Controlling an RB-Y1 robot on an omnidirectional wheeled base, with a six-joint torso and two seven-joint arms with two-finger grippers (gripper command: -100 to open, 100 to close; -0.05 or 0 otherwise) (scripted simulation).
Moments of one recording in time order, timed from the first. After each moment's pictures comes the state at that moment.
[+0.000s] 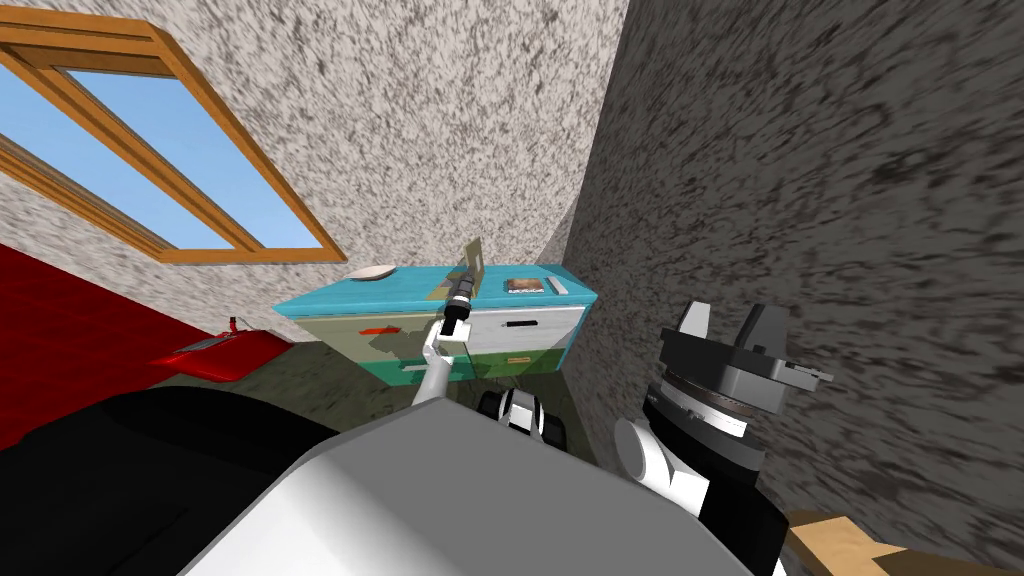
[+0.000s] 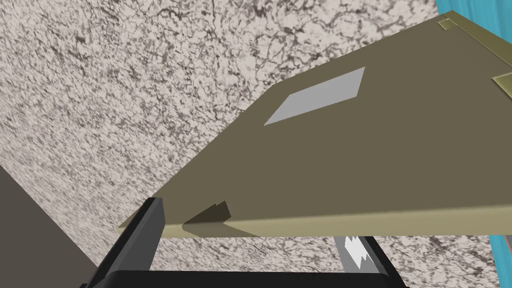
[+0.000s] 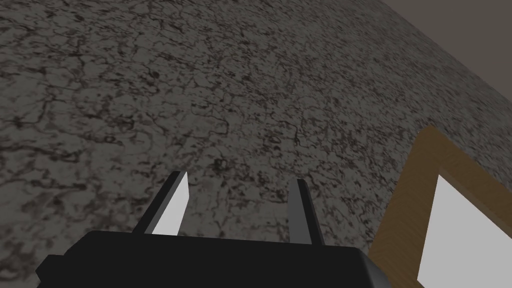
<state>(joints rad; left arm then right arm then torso) -0.03 -0.02 0.26 -1.94 -0.28 -0.06 -0.31 0.47 0.05 0.05 -2.39 -0.04 -0.59 0.05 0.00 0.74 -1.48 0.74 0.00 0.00</state>
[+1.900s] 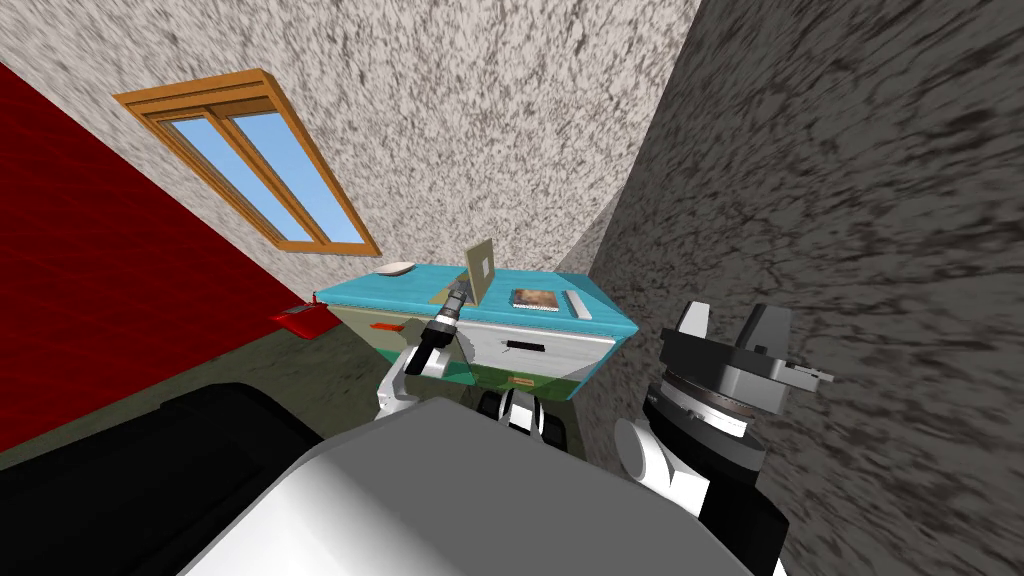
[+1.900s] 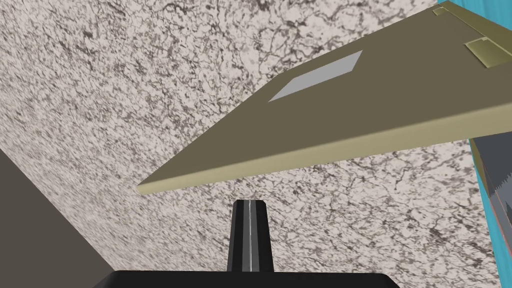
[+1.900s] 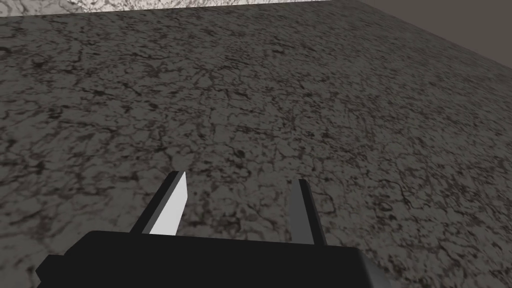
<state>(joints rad) 0.37 0.15 0.10 -2.22 -0.17 -0.17 -0.16 0.47 0.05 0.05 -2.39 -0.04 -0.59 0.05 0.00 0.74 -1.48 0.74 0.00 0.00</state>
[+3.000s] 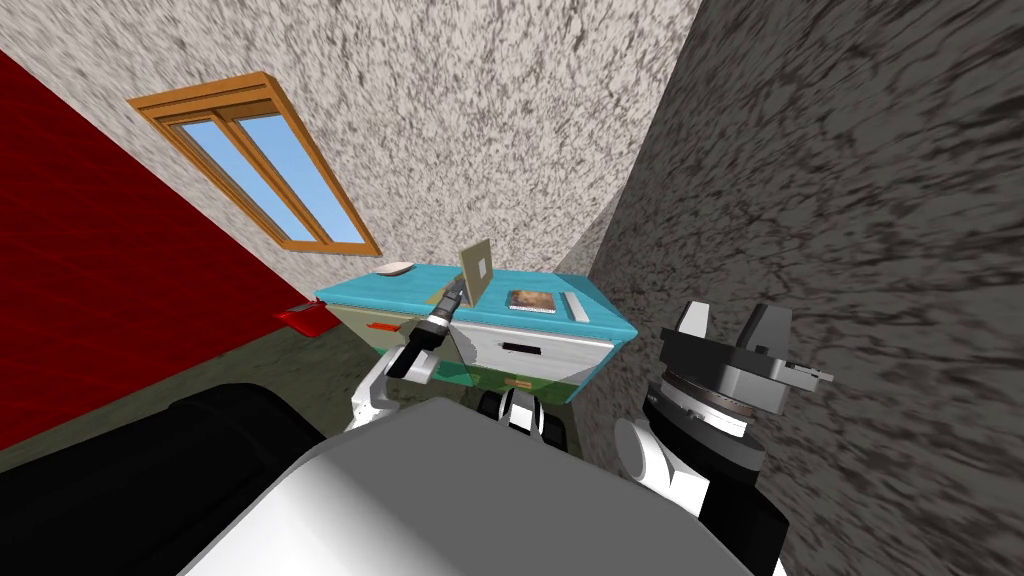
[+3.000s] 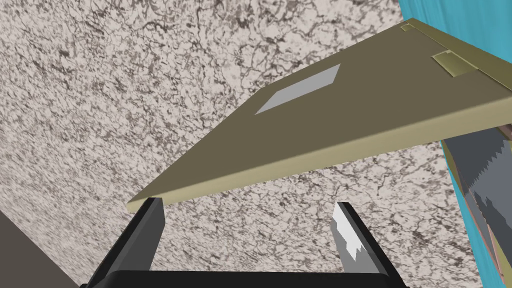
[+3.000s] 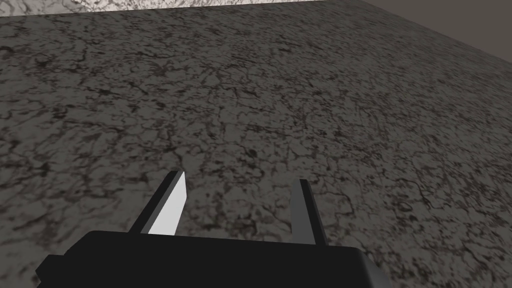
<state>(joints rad) 0.44 0.27 0.12 -2.32 -0.12 -0.05 -0.11 0.47 0.05 0.05 -2.39 -0.04 -0.59 0.05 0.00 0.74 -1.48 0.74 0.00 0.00</state>
